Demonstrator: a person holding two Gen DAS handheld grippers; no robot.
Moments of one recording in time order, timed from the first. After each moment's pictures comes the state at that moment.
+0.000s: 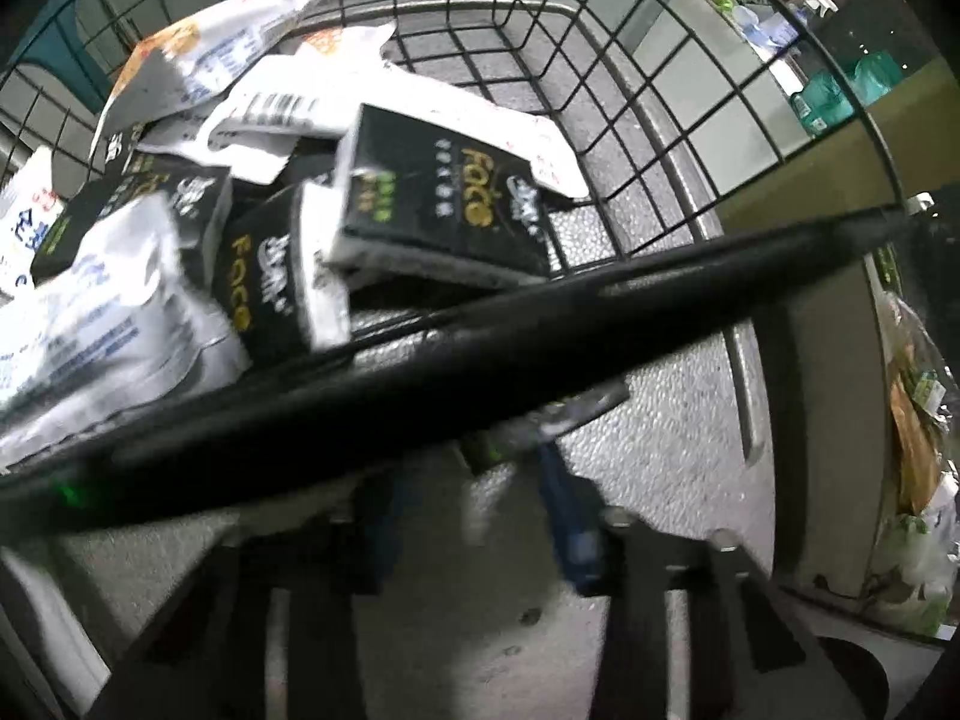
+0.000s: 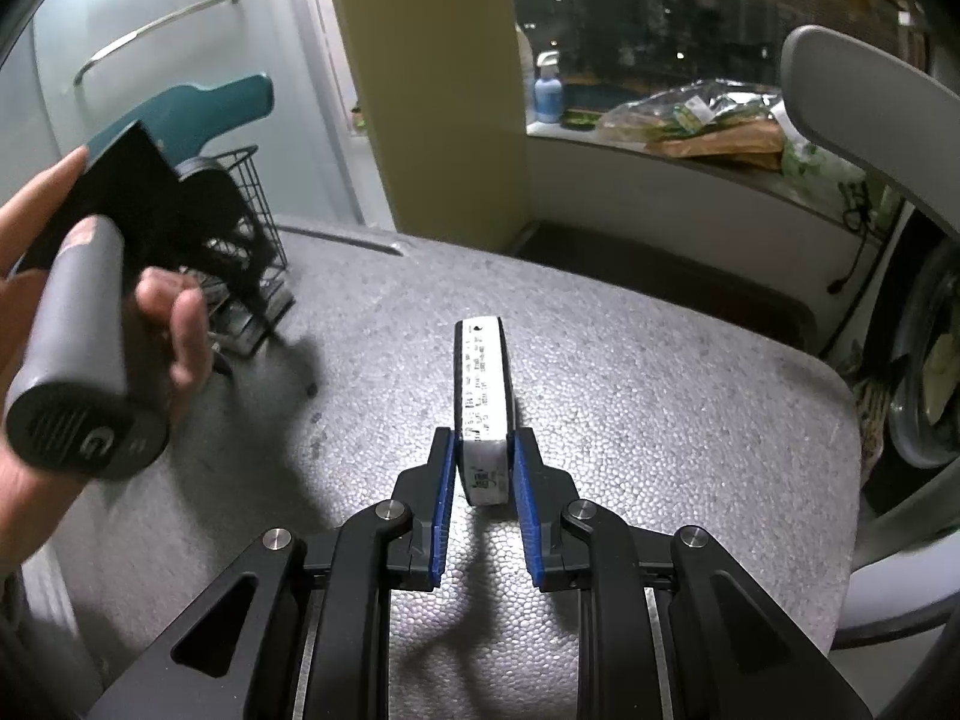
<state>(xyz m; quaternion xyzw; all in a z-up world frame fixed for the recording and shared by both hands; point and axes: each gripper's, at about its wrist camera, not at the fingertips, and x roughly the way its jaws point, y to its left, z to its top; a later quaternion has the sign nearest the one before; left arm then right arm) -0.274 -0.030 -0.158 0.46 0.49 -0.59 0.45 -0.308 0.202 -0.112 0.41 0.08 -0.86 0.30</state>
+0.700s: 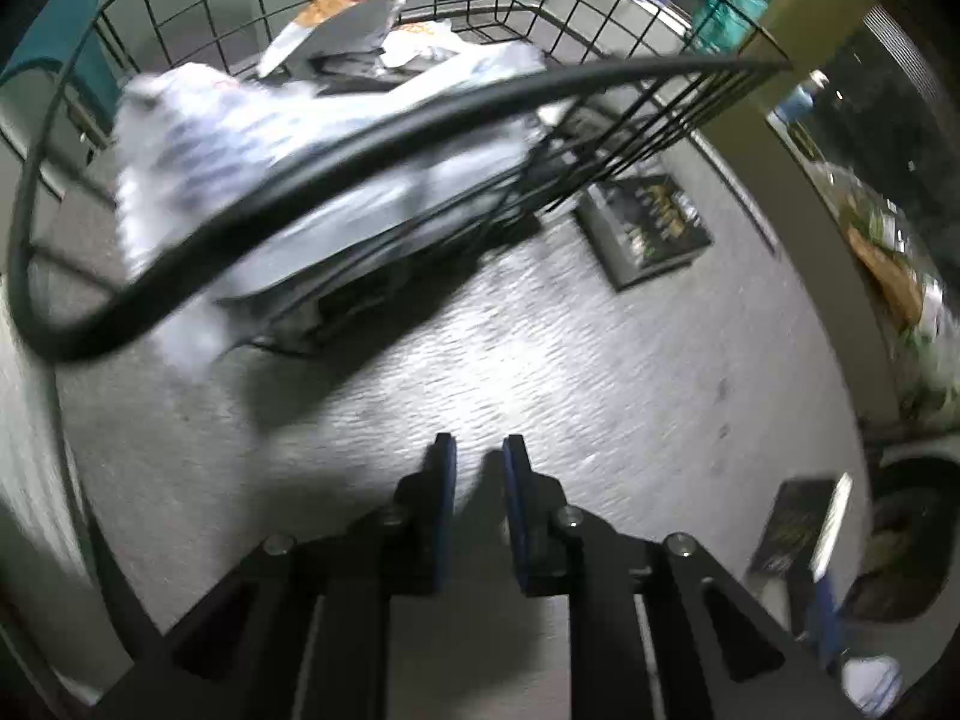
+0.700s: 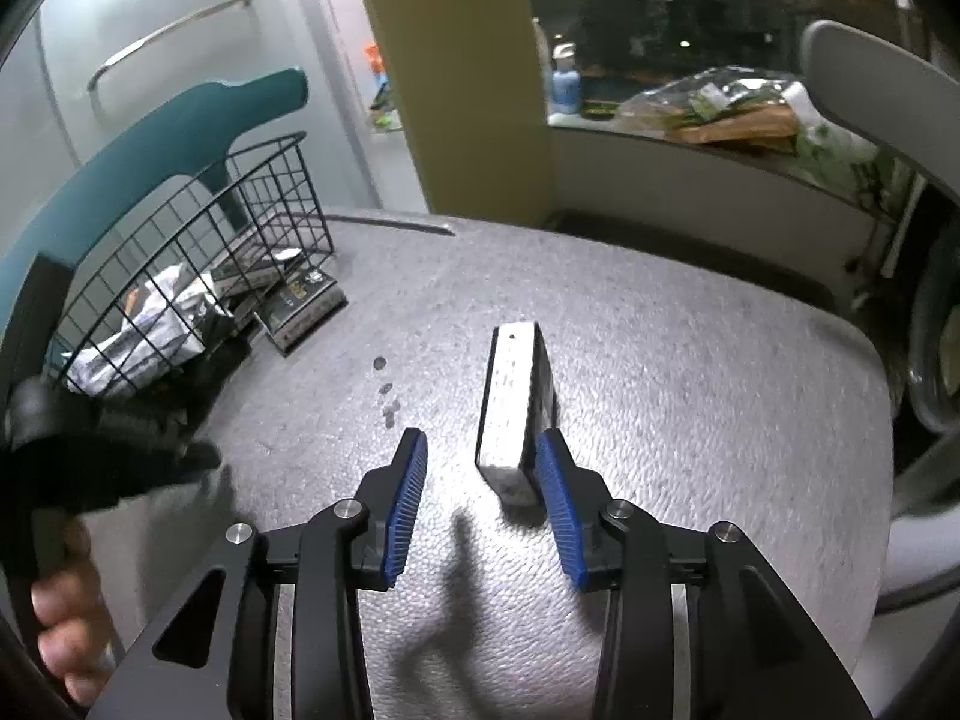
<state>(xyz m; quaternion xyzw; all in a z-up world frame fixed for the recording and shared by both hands) -0.173 -0.003 -0.149 0.50 0.37 -0.70 0.35 -0.272 0.186 -0.113 0.41 0.06 -0.86 0.30</state>
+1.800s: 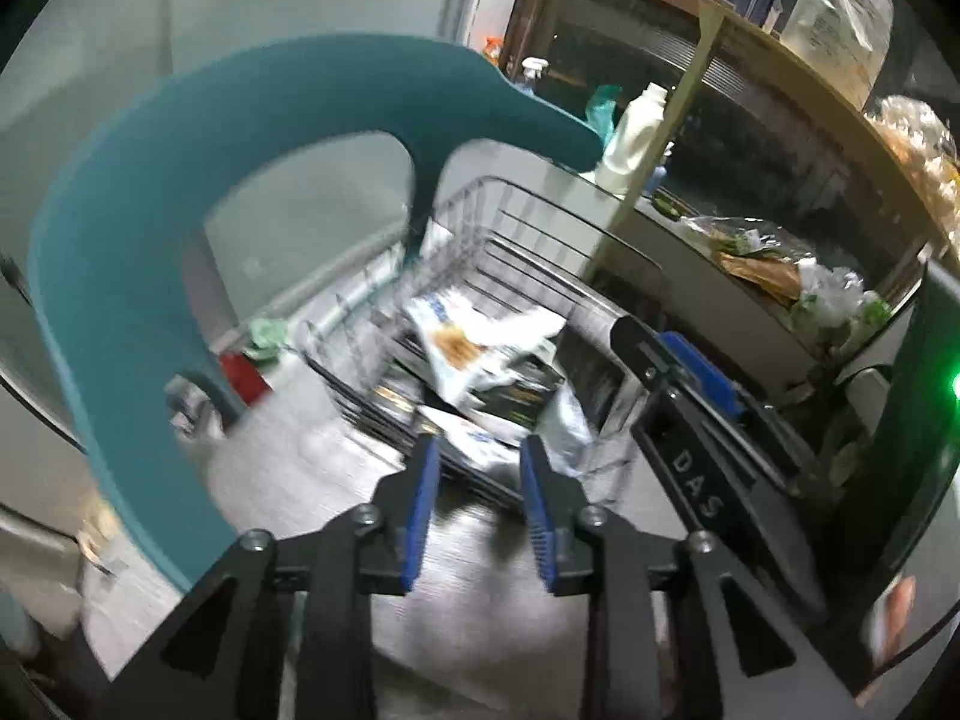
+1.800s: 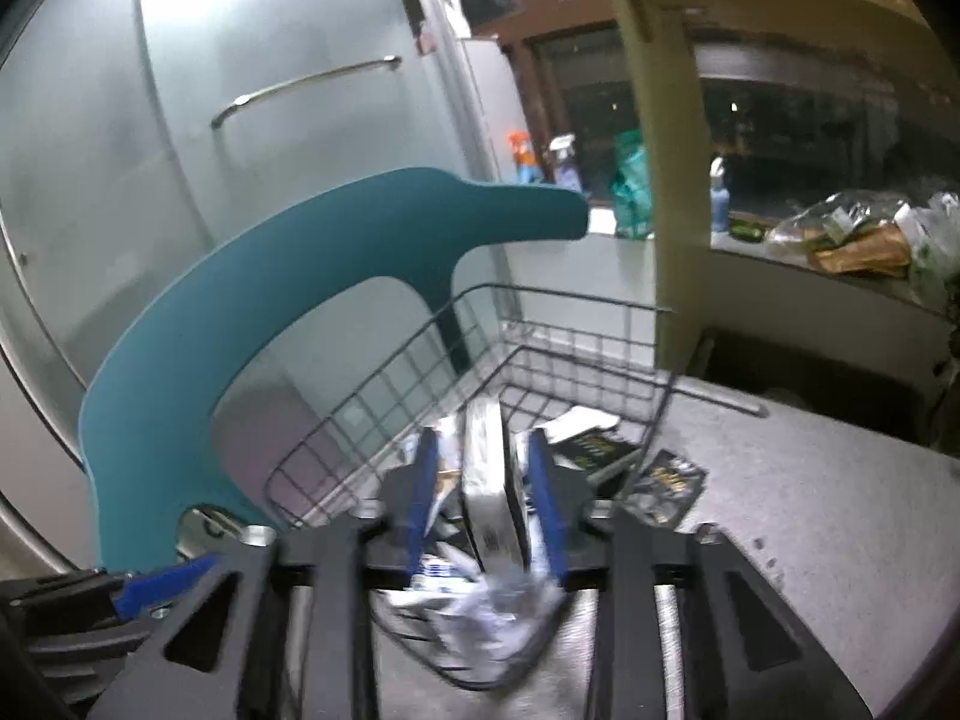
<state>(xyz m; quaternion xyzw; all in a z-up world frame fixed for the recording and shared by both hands) -0.045 -0.099 0.037 0.40 0.23 -0.85 0.26 -0.181 -0.039 0.004 0.34 0.01 -0.86 0.39</state>
